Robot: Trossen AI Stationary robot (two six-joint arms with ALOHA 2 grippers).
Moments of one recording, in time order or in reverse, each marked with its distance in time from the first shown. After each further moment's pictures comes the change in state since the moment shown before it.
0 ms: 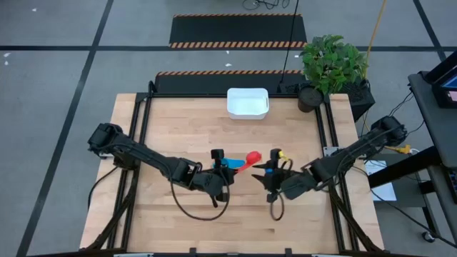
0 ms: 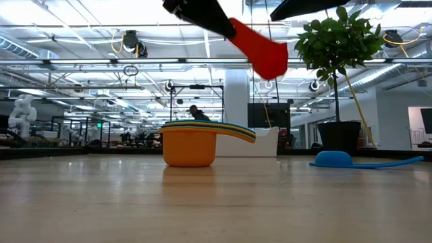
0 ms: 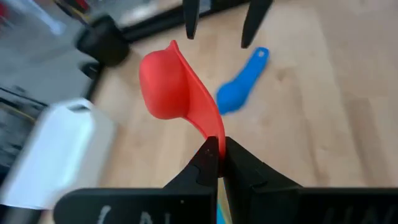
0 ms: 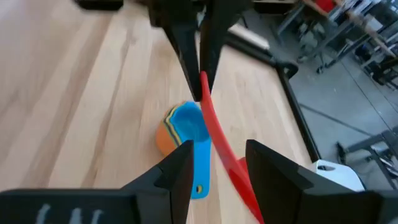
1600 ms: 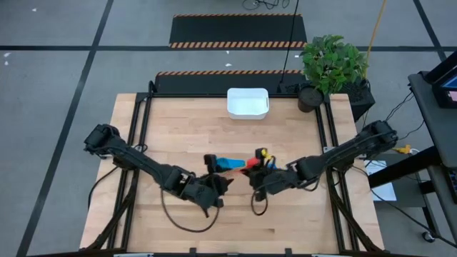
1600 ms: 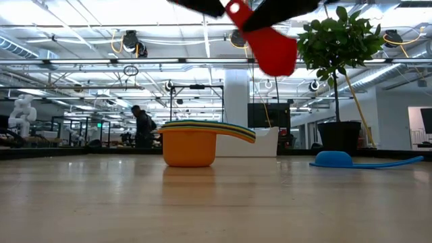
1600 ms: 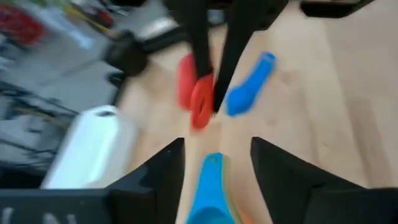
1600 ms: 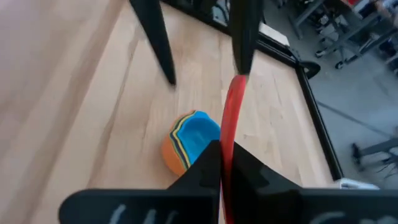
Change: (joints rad) left arm -0.107 -0.034 0.000 -0.023 -0.210 0.008; right arm -0.103 0.125 0.108 0.018 -0.137 -0.054
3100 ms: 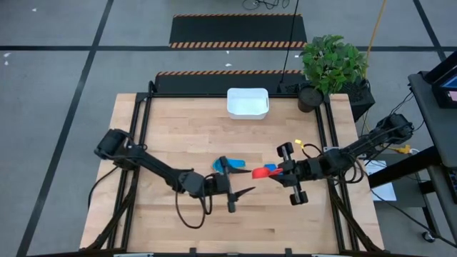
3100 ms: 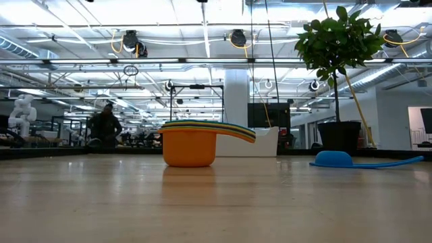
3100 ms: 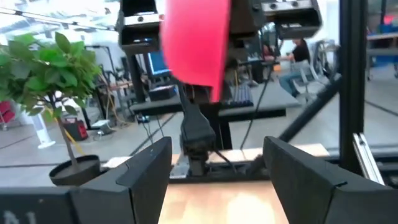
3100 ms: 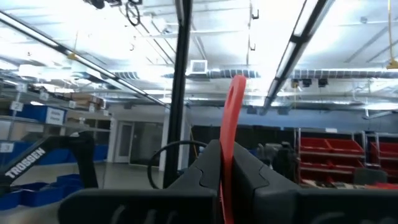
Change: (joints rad) left arm 0.063 0.157 -0.228 1.278 0.253 0.237; right arm 0.050 -0.273 -0.483 1.420 -0.394 -0.033
